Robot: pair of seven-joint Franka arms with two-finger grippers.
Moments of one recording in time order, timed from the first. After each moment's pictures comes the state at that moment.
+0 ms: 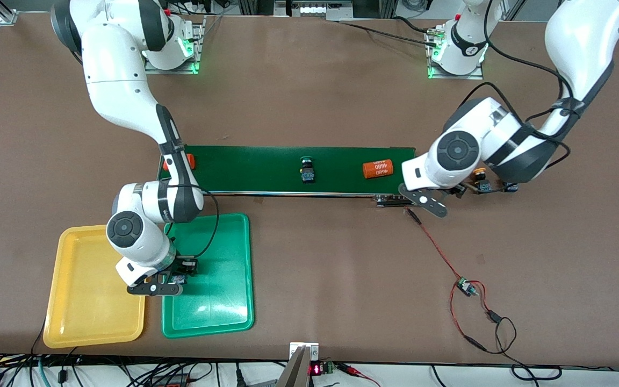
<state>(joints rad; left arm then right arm) 0.54 0.70 -1.11 -1.72 0.69 1.68 -0.27 0.43 0.97 -0.29 -1.16 0.20 2.23 0.15</state>
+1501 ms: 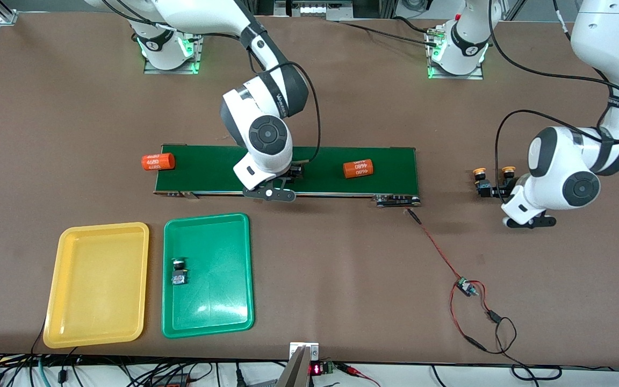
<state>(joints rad) 0.22 0.46 -0.17 -1.99 0.13 2.12 -0.12 0.89 0.68 -0.28 -1.42 0.21 1.91 0.67</state>
